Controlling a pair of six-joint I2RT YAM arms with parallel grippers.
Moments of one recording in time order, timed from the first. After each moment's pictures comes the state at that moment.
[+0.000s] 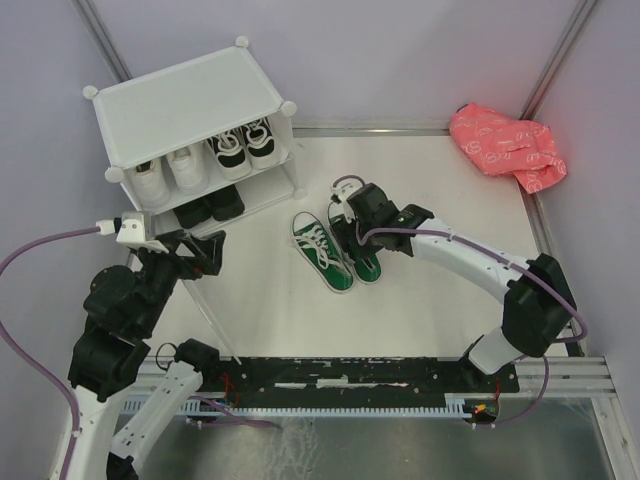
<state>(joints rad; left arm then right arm) -0.38 0.42 1.01 -0.66 -0.16 -0.29 0.76 1.57 1.18 -0.58 0.03 0.14</state>
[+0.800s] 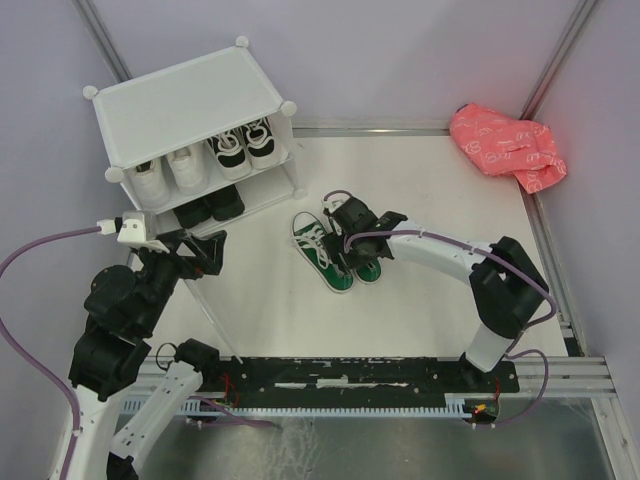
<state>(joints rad) -0.38 0.42 1.01 -0.65 -0.16 -0.29 0.80 1.70 1.20 -0.58 0.04 0.25</state>
